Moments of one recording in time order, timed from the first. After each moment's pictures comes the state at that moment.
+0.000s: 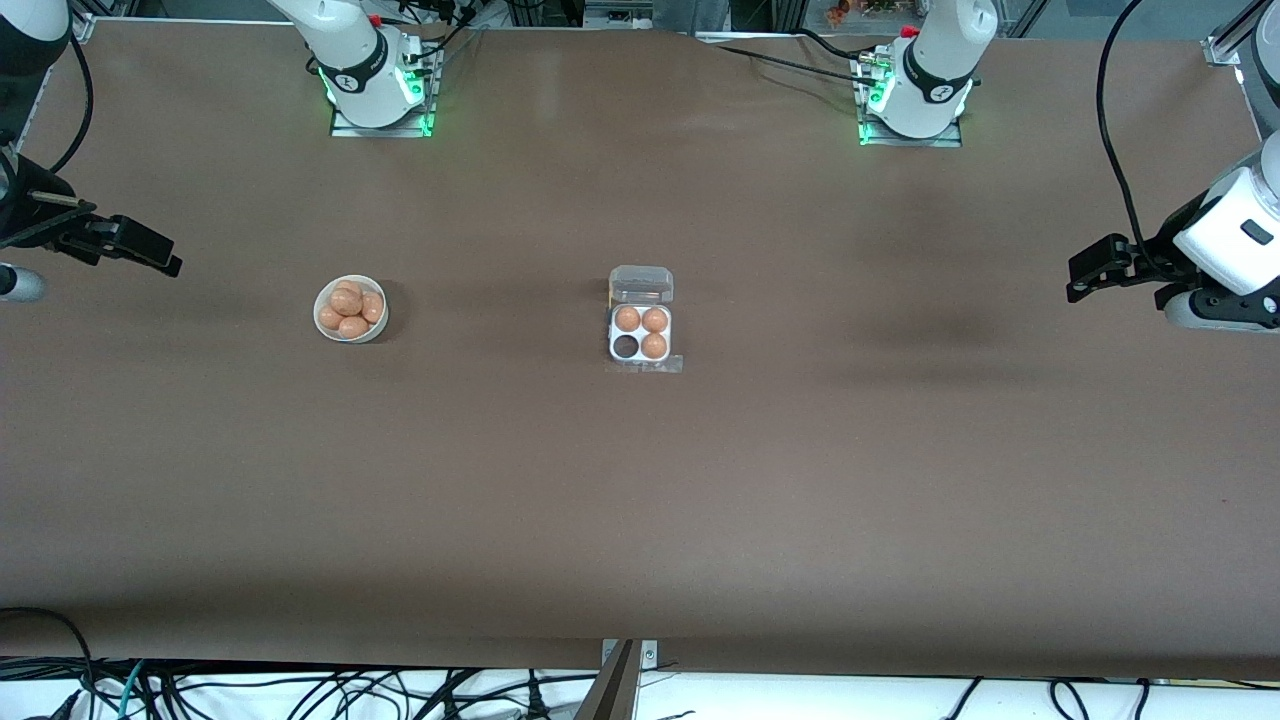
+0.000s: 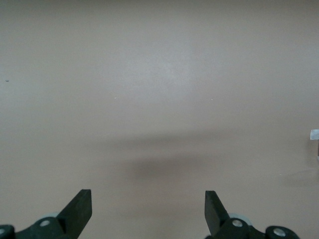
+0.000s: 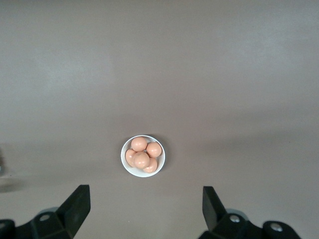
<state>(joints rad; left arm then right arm) -0.13 0.10 0.11 -1.55 -0.01 1.64 0.04 0.00 0.03 -0.04 -1.65 0.00 1.64 0.11</state>
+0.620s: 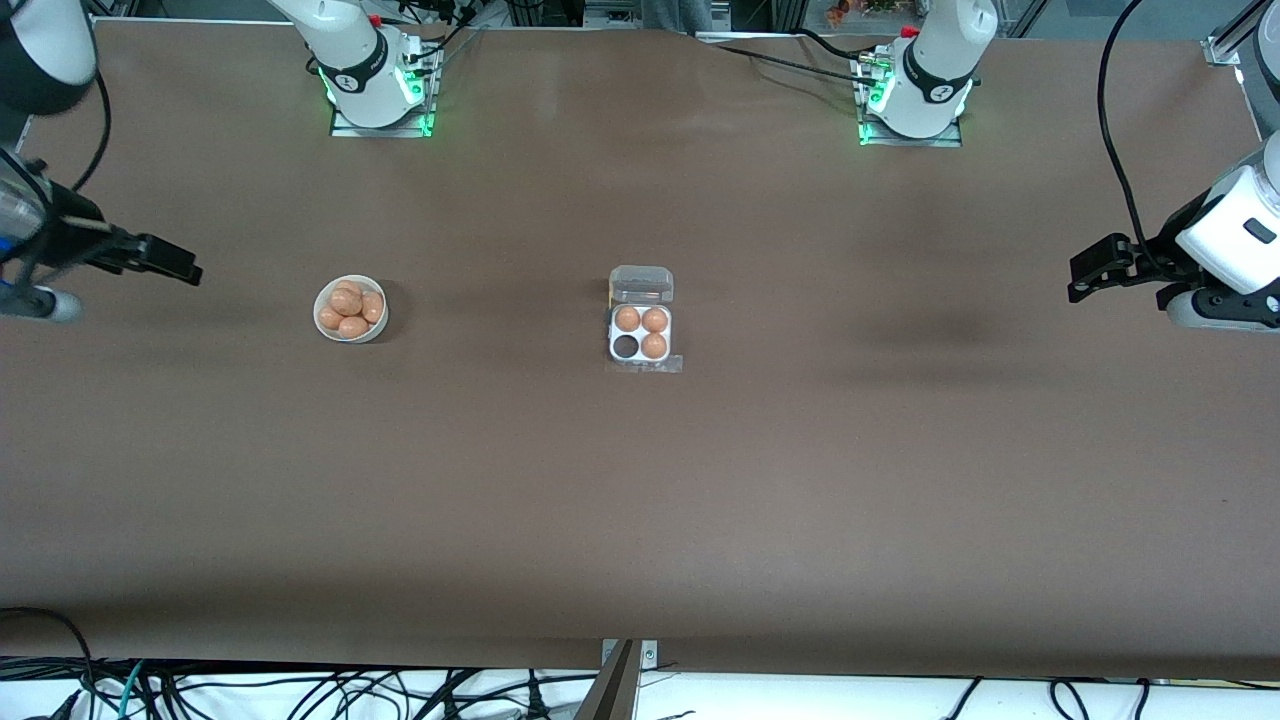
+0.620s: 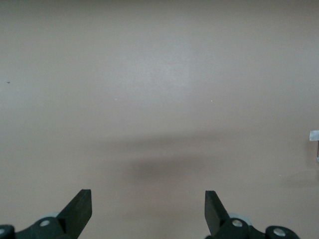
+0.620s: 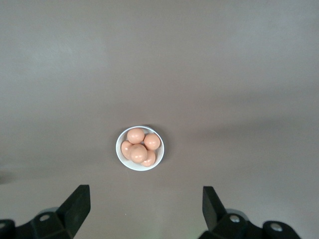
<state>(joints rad) -0.13 0.10 0.11 -1.55 -0.01 1.64 0.04 0.00 0.11 -0.04 -1.68 0.00 1.64 0.10</state>
